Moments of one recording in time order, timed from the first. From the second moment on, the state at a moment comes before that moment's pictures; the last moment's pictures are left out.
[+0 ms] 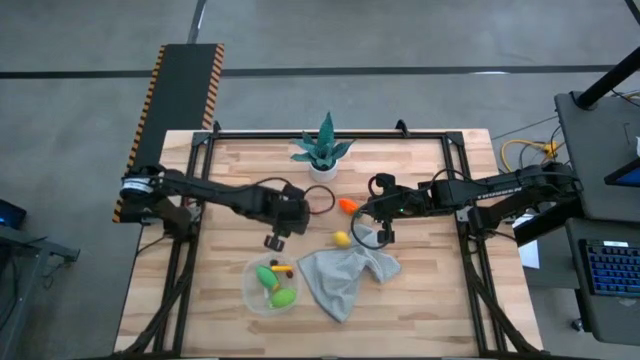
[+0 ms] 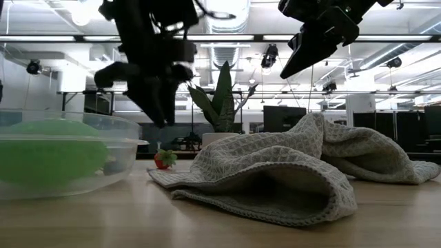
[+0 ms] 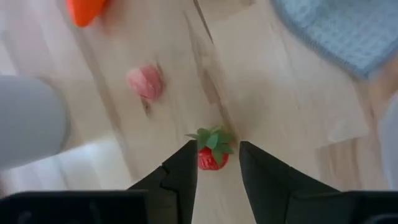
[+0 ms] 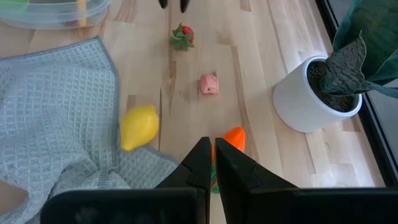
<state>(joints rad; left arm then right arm) -0.05 1.60 1.12 -0.71 -0.17 0.38 0.08 1.27 0.89 -0.41 0.23 -0.09</state>
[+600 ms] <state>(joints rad) 0.01 1.64 1.08 -0.60 -0.14 0.48 0.08 1.27 0.89 -0.42 0.23 -0.09</state>
